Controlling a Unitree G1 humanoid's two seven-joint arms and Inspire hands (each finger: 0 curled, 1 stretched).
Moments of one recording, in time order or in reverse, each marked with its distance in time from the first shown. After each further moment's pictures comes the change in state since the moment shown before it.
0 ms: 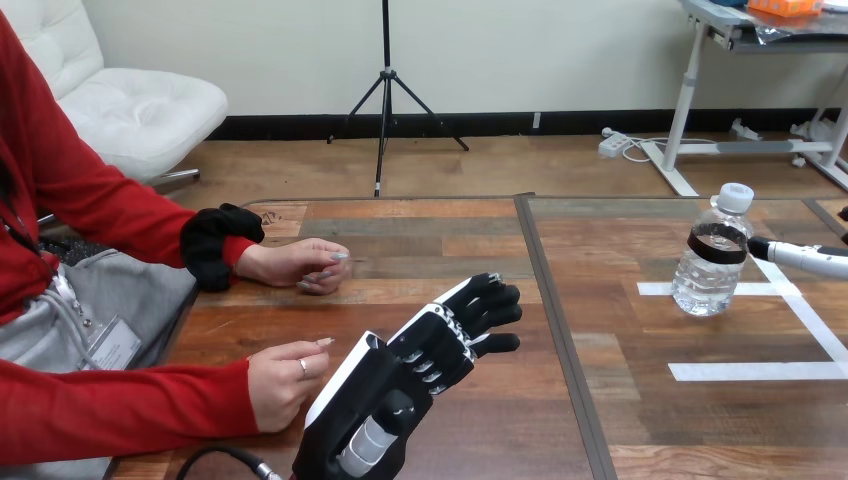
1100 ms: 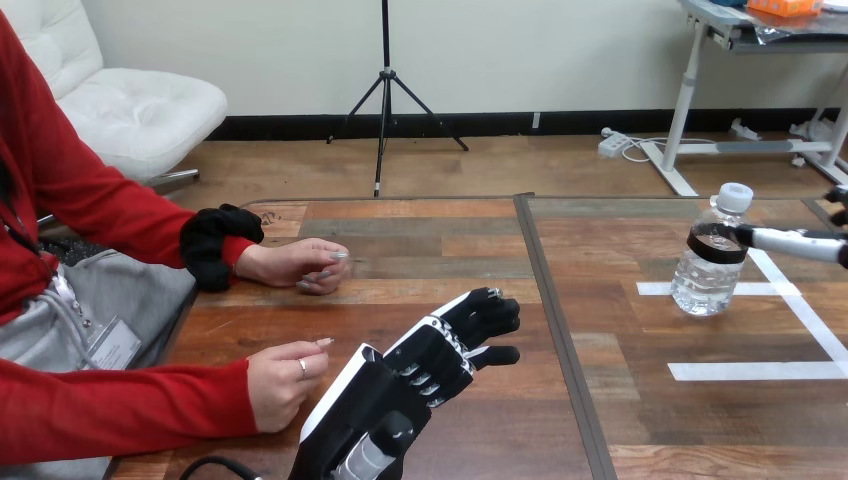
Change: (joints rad) left arm 0.055 0.000 -0.002 -0.059 -0.017 0.024 -0.033; right arm -0.057 0.036 0.041 0.001 -0.006 0.020 0.003
